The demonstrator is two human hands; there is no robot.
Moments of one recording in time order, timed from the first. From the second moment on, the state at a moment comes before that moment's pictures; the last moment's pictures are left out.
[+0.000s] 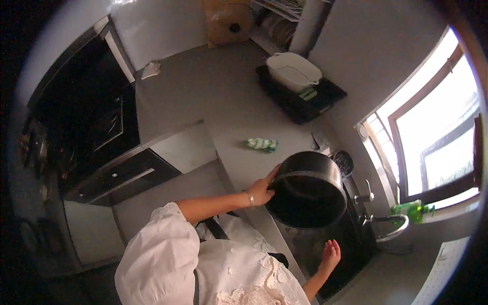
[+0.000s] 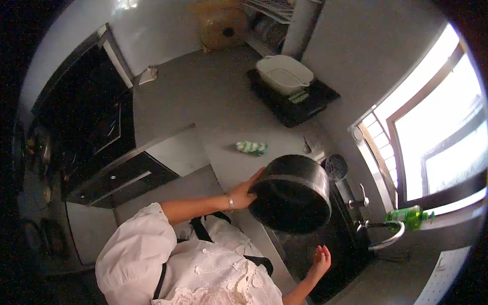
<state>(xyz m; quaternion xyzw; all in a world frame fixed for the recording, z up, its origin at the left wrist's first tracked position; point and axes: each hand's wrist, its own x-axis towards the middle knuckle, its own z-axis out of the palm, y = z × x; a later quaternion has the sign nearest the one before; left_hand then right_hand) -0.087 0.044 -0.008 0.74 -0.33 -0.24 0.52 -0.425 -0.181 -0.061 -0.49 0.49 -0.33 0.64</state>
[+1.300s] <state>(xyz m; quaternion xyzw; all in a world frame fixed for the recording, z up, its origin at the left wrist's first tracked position) 0.203 0.176 -0.046 0.30 0.22 -0.55 0.75 -0.223 -0.086 -0.068 -0.78 0.41 -0.20 0.42</state>
